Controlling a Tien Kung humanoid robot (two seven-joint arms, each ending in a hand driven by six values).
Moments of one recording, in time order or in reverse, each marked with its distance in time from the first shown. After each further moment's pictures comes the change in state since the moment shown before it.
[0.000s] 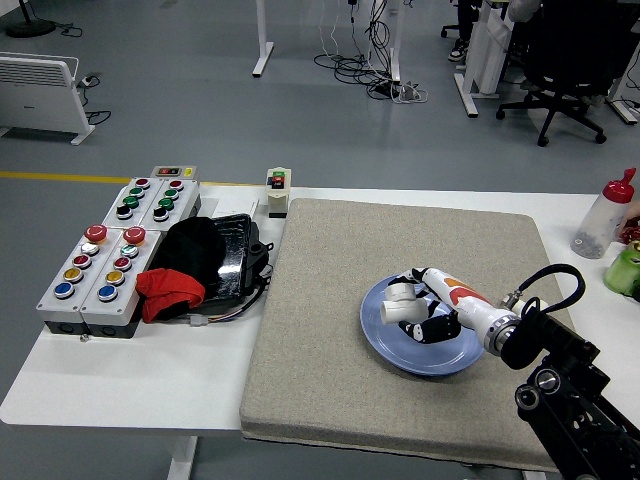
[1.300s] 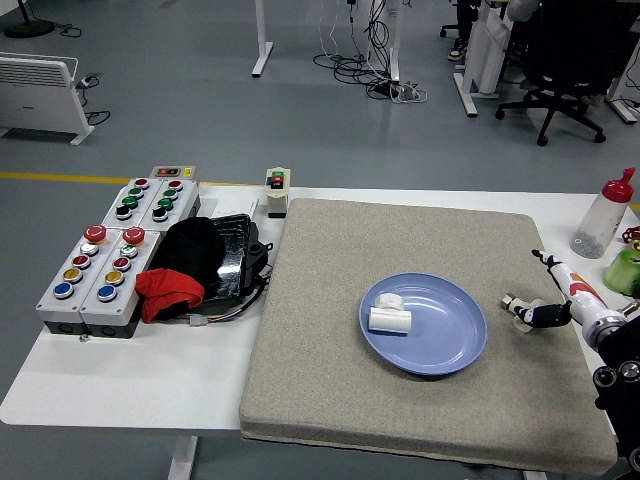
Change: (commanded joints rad) left arm 0.004 -0.002 0.000 -0.001 0.008 0.001 0.005; right arm -0.034 -0.062 0.362 -0.181 -0.082 -0.098 -0.029
